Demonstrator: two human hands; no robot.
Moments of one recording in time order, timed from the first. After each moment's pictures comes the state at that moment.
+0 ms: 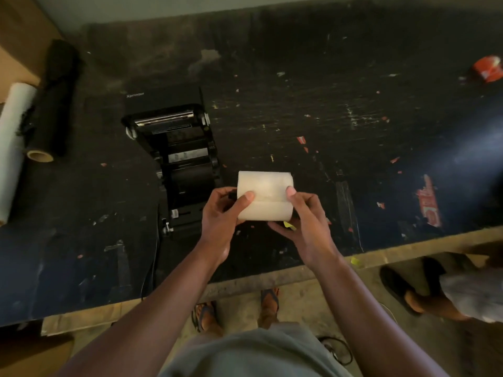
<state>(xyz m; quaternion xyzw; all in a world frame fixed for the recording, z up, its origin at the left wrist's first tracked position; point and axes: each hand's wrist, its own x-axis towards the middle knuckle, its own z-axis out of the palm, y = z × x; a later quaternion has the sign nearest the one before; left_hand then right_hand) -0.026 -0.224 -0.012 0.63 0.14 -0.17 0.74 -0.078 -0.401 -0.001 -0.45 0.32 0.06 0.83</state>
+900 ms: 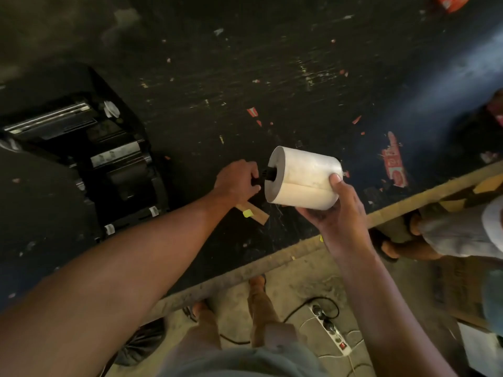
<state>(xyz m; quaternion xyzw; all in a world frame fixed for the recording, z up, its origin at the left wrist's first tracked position) 0.069 -0.376 -0.133 0.93 -0.26 -0.22 0.13 -0.116 -0.520 -0.028 -0.35 0.41 -0.09 0.84</state>
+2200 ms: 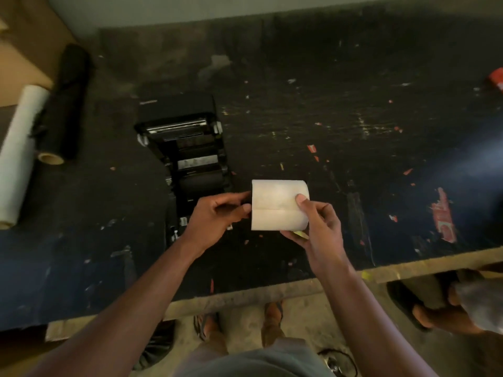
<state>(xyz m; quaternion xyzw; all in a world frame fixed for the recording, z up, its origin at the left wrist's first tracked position) 0.014 -0.174 -0.010 0.77 -0.08 -0.21 0.59 -0.063 -0.394 0.003 -0.47 0.37 0.02 0.80</state>
